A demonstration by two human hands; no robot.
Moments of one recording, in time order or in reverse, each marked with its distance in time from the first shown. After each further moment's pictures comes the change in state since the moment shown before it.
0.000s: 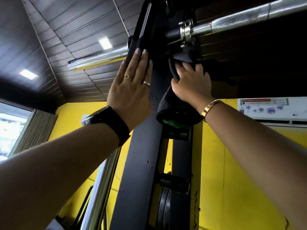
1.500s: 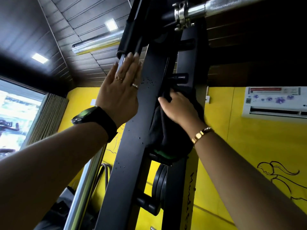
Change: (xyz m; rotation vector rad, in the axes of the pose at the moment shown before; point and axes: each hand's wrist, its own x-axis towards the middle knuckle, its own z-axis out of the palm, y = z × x) left_hand -0.038 0.013 -0.018 0.054 -0.071 0.035; right_hand -0.094 0.000 0.011 0.466 -0.448 0.123
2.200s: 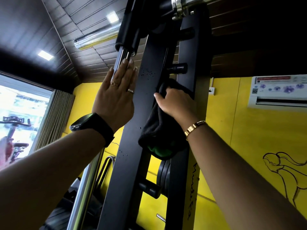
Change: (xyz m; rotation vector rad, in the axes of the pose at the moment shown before) left_hand -0.031 0.008 -0.007 0.038 -0.060 0.012; right_hand -0.020 -0.007 0.001 -0.144 0.061 -0.053
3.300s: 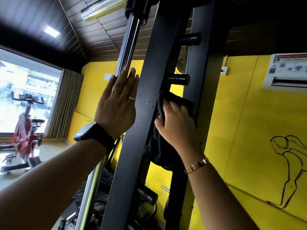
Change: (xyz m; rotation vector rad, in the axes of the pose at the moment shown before) left_hand -0.080 0.019 -0.016 -0.030 -0.060 -0.011; right_hand -0.110 0.006 0.065 -0.082 0.016 -0.176
